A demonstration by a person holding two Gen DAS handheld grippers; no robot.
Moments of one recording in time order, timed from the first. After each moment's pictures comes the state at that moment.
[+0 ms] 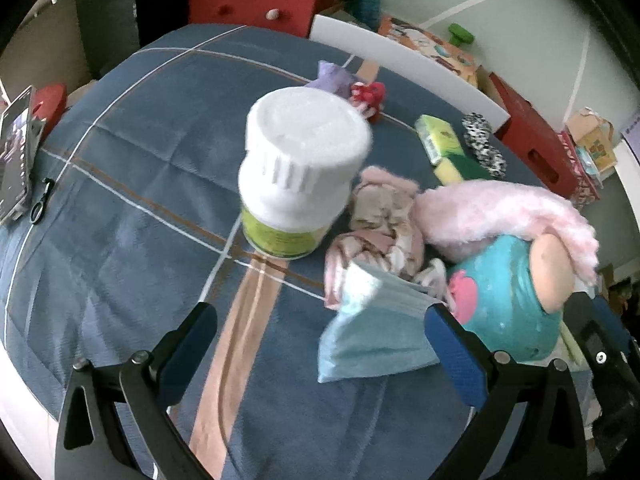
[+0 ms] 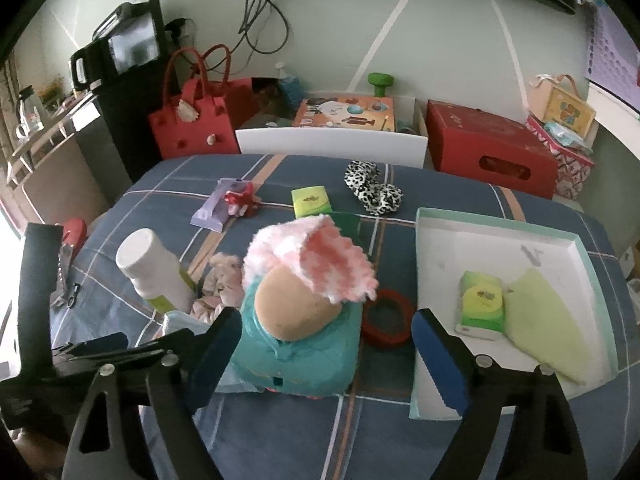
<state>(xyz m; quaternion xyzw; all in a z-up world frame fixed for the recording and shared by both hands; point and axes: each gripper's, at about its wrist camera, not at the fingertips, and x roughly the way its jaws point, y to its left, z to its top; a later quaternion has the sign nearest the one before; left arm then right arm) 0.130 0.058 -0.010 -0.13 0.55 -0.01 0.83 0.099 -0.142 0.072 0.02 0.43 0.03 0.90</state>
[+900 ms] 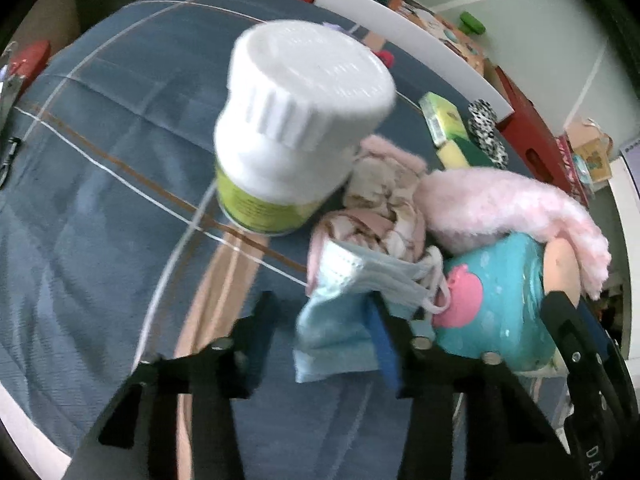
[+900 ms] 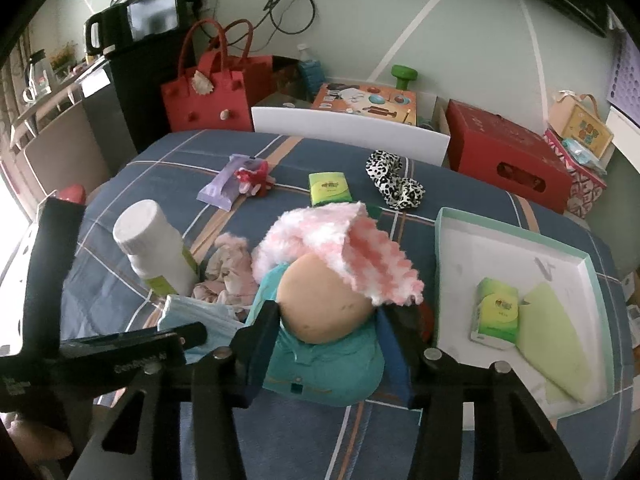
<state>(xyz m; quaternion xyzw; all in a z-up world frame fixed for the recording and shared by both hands) 0.140 0.055 -0.038 -0.18 0.58 -0.05 0.79 0.108 -0.121 0.058 -0.02 0.45 0.05 0.89</state>
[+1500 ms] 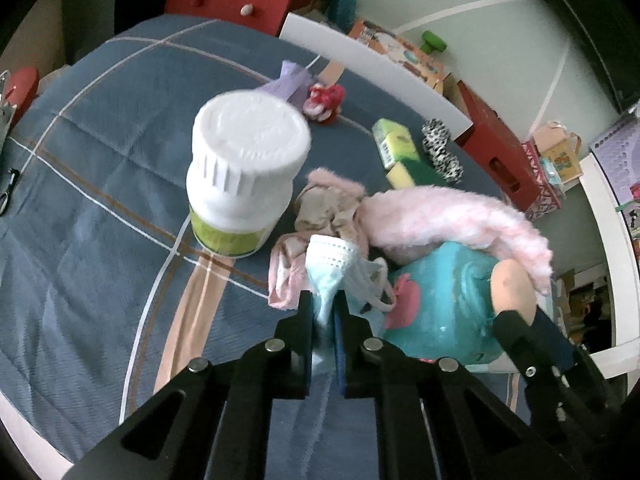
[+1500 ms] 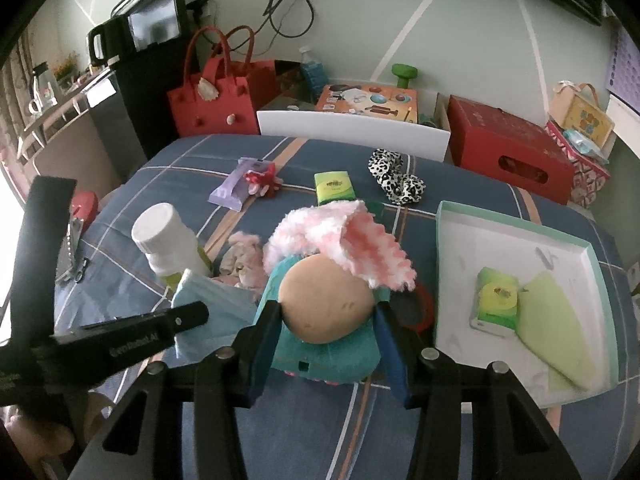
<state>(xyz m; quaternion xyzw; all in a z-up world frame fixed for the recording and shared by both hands) 0.128 0.047 0.000 -0.19 0.54 -0.08 0.82 0.094 -0.128 0.070 0.00 0.46 0.06 0.89</state>
